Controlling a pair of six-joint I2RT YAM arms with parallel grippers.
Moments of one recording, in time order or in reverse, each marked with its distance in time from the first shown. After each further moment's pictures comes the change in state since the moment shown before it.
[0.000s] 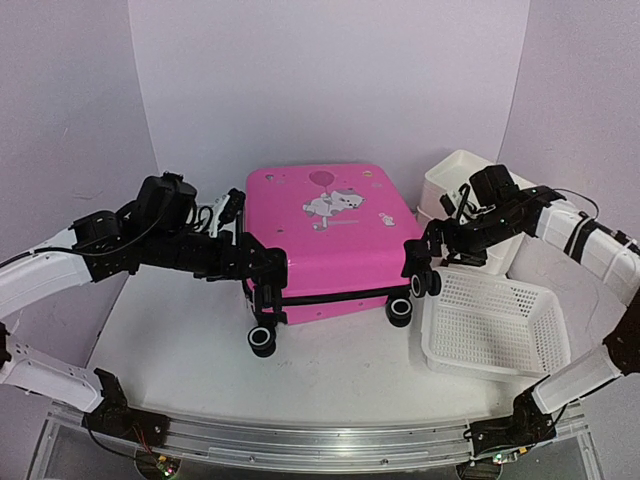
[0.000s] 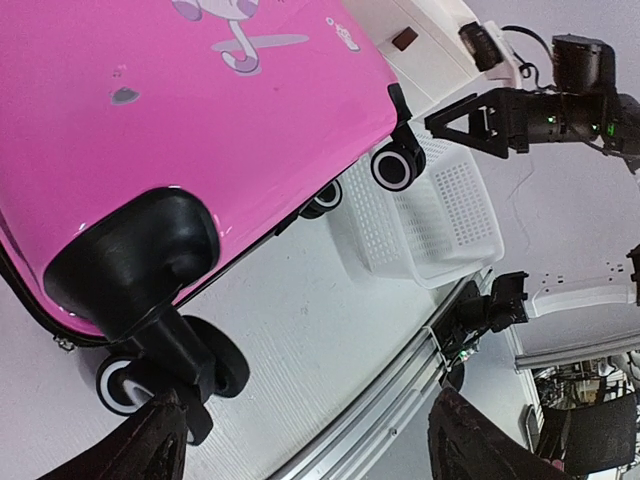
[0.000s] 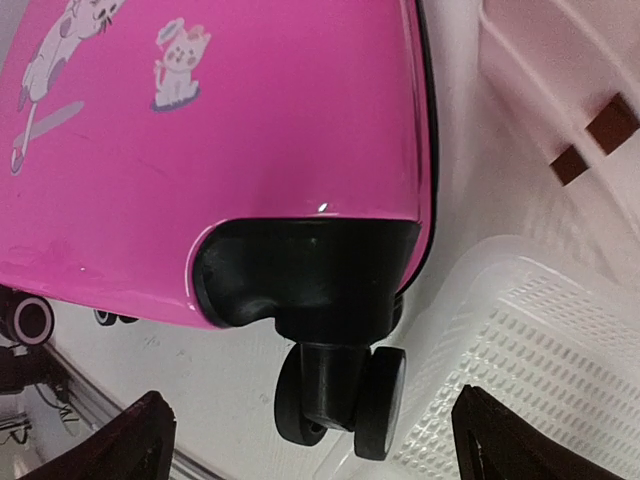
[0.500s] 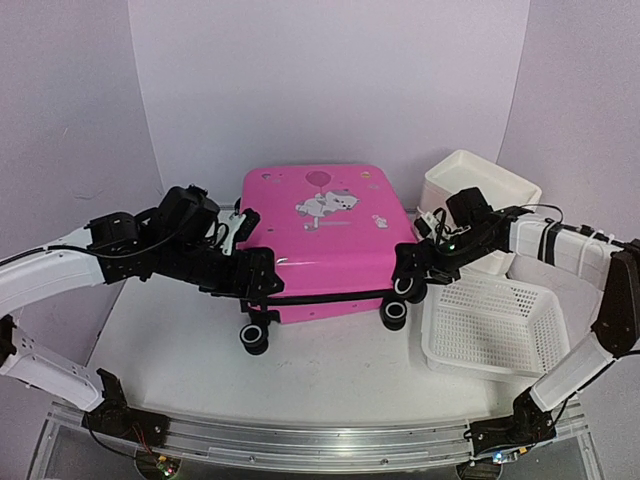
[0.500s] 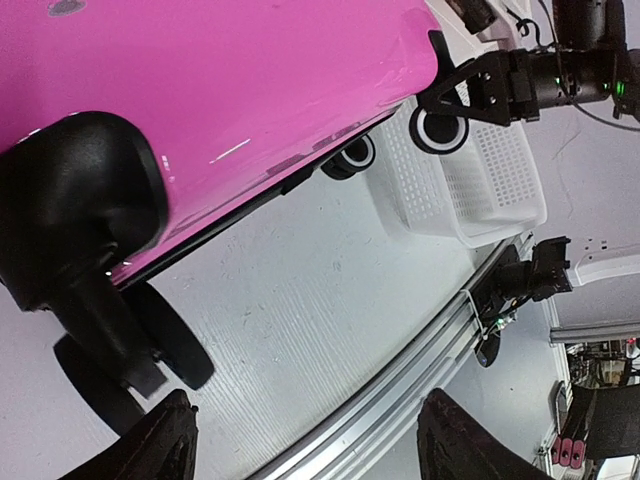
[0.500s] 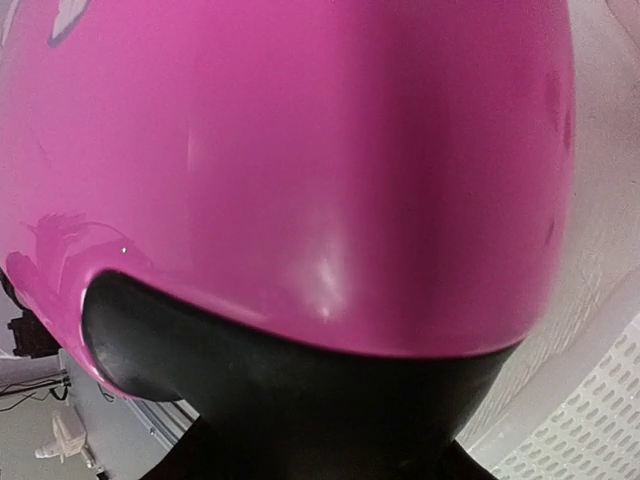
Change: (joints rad) left arm -0.089 0.093 0.042 -0.098 -0.082 0.008; right arm 0.013 0.138 -0.133 0.201 -0.252 0.029
